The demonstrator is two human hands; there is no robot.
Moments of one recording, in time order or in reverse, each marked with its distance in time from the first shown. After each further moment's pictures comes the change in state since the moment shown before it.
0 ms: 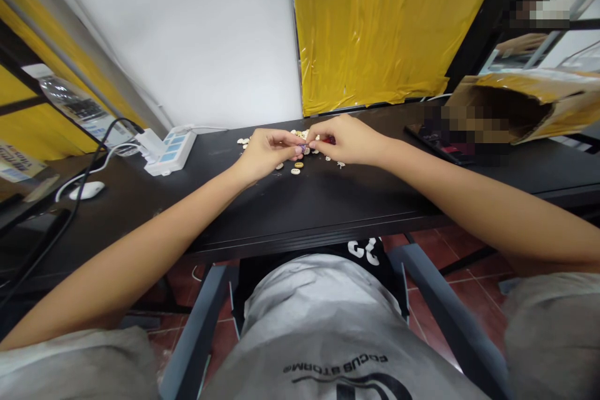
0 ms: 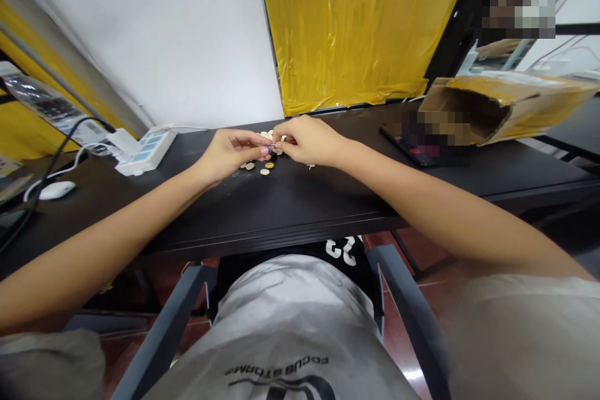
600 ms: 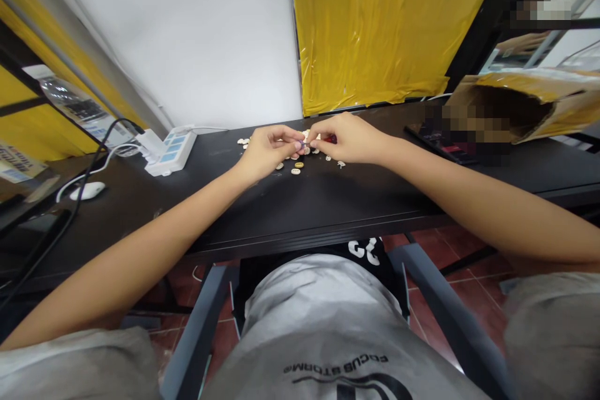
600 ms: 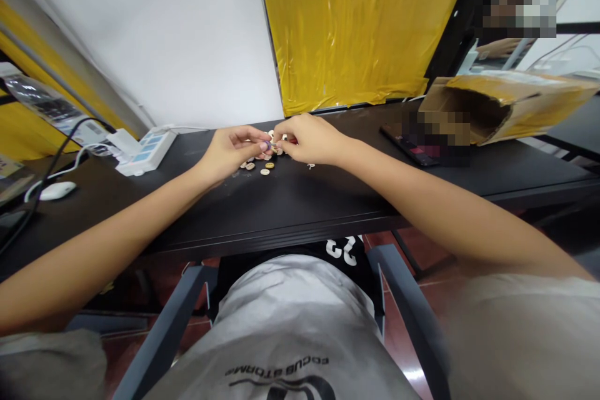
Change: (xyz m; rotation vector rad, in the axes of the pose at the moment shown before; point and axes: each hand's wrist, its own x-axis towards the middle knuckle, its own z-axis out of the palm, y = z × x) left_hand 0.002 0.001 0.003 -0.025 0.050 -0.008; right_hand 0.000 -0.001 -0.002 0.031 0.021 0.042
